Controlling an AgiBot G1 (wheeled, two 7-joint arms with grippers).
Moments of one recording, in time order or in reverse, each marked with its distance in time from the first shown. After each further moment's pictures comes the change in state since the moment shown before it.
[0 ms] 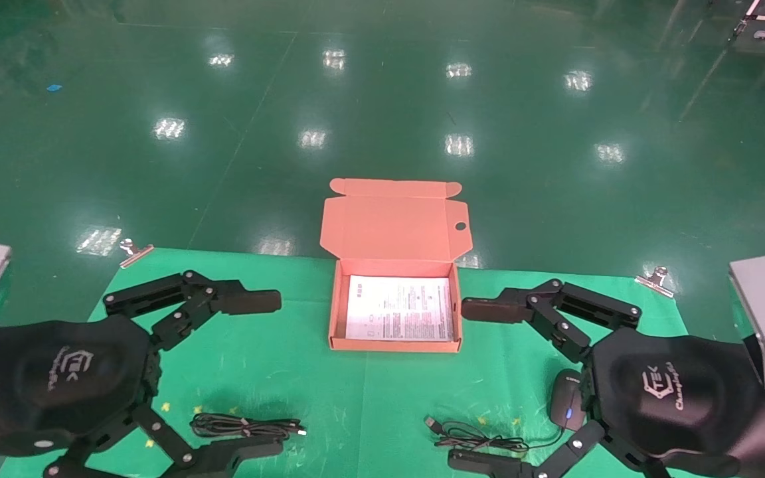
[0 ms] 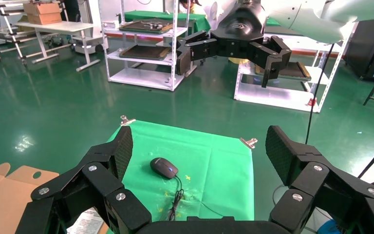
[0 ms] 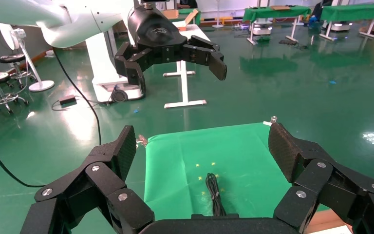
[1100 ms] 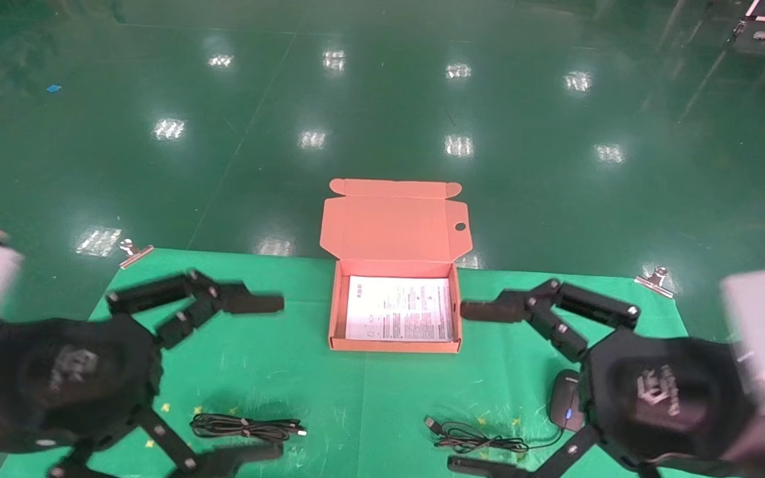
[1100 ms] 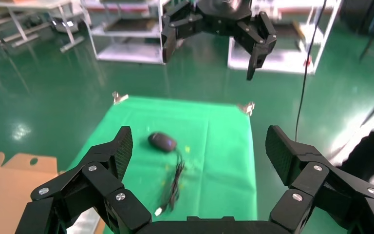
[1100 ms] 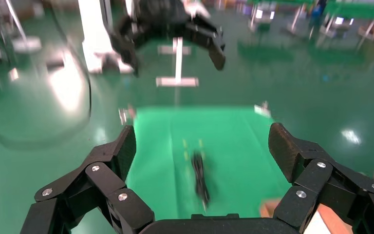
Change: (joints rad) left arm -0.106 0.025 0.063 0.027 0.108 0.042 0.001; right arm 0.049 0.001 -0.023 0.026 -0.117 -0.004 -0.073
